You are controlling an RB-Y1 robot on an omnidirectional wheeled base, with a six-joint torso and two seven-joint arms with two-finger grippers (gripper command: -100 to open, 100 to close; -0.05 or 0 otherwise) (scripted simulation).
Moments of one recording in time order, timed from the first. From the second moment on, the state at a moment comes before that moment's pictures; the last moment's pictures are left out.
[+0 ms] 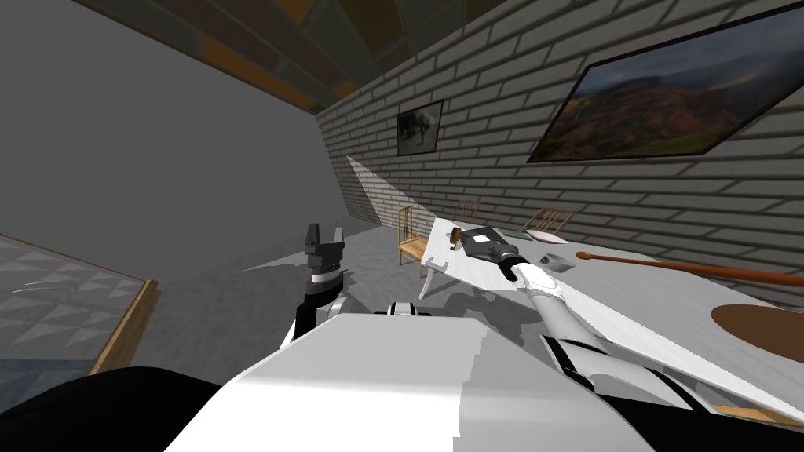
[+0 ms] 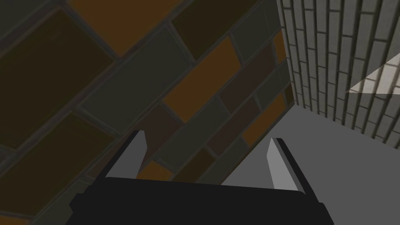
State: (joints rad) left arm 0.51 0.01 -0.05 -2.34 0.07 -0.62 -0.06; right arm -0.16 -0.71 -0.34 -1.09 1.29 -0.07 0.02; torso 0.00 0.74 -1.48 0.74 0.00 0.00
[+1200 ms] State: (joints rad) left arm 0.51 0.01 -0.05 -2.34 0.07 -0.62 -0.06; right arm -0.32 -0.80 -0.20 -0.91 0.99 -0.18 0.22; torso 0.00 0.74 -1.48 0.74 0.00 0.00
